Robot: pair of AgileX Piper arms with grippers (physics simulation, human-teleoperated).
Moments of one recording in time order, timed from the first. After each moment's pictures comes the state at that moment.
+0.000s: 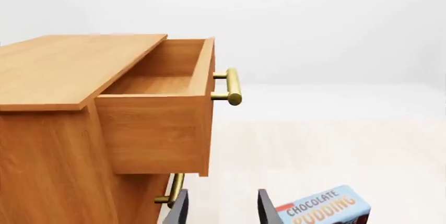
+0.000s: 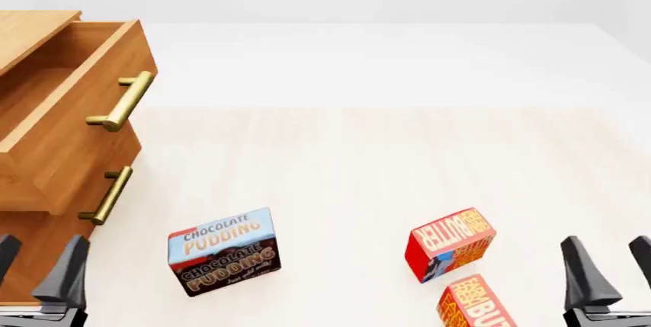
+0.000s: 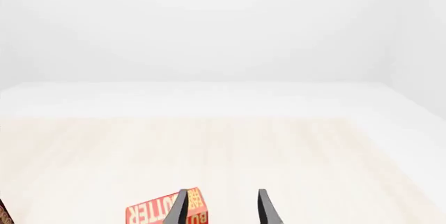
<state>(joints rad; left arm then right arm) -0.01 0.00 0.00 -0.02 0.01 0.00 0.00 0.00 0.00 0.00</state>
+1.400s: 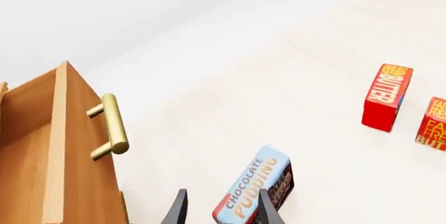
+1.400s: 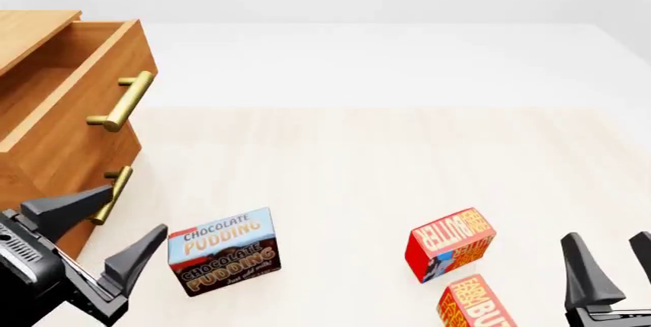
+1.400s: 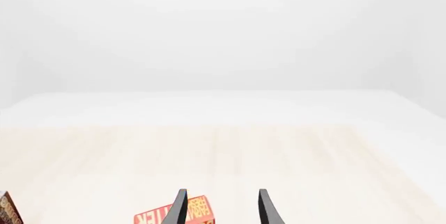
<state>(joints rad) -0.44 0.43 -0.37 0.24 0.28 0.03 0.00 0.00 -0.04 0.02</state>
